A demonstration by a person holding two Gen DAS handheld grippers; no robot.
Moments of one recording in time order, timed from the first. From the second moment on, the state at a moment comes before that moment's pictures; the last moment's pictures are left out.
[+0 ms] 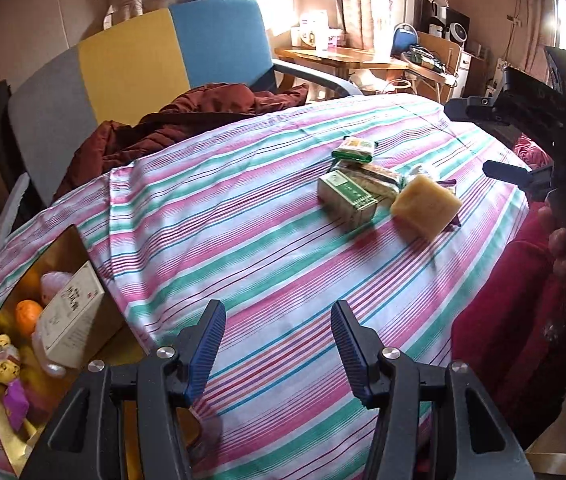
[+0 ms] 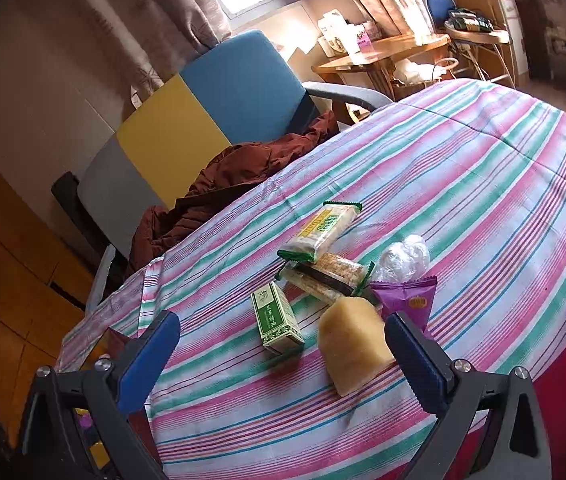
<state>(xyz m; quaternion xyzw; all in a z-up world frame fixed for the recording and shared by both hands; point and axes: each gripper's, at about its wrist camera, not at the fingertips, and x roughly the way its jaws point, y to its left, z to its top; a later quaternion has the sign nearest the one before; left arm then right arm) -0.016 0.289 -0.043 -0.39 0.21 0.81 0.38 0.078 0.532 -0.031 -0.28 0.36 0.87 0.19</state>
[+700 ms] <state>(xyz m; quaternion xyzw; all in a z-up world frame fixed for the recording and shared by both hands) -0.081 0.404 -0.072 -0.50 0.10 0.75 0.41 0.108 0.585 -0.044 -0.25 0.43 0.84 0.23</state>
